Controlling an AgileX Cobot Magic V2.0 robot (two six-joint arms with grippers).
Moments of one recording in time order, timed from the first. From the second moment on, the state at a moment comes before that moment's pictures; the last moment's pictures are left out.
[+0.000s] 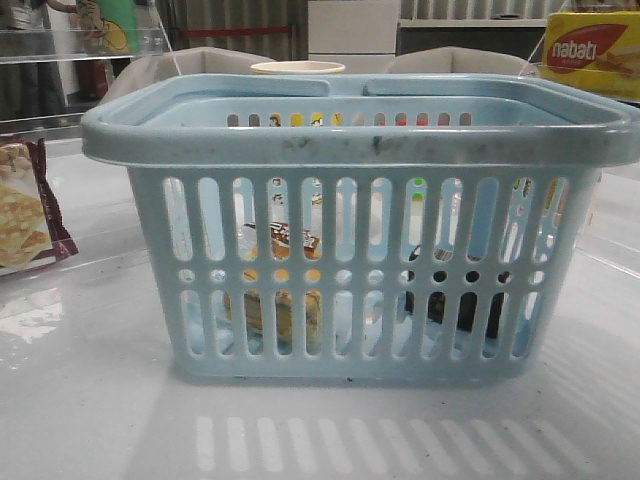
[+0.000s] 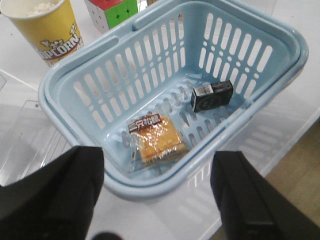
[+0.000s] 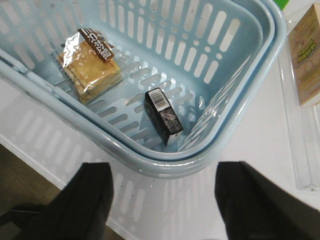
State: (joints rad) left arm -0.69 0.97 -1.09 -0.04 0.81 0.16; right arm 0.43 0.87 -0.88 0.04 0.77 -0.12
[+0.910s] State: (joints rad) left arm -0.69 0.60 -0.69 -0.01 0.80 0.05; right arm 0.43 0.75 -0.79 0.04 0.82 -0.12
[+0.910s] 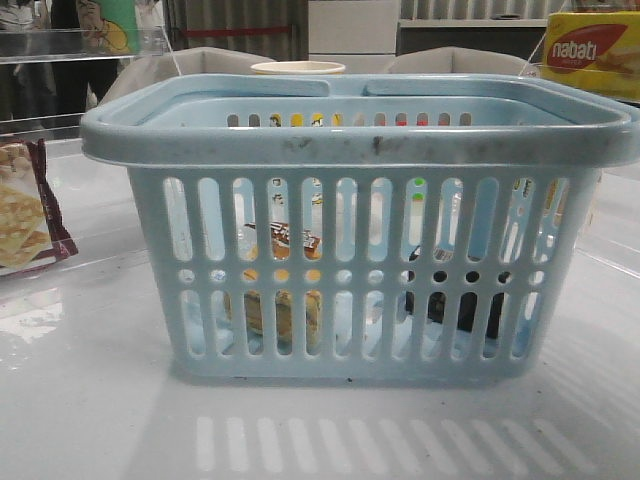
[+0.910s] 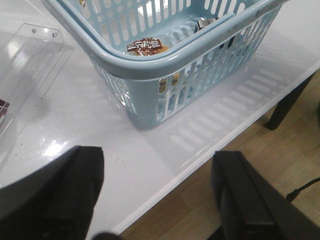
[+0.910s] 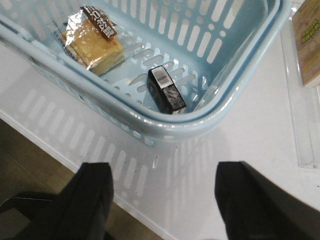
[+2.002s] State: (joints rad) left arm -0.69 0.60 -0.69 -0.01 0.79 0.05; right arm 0.43 0.47 -0.59 0.04 0.83 -0.12
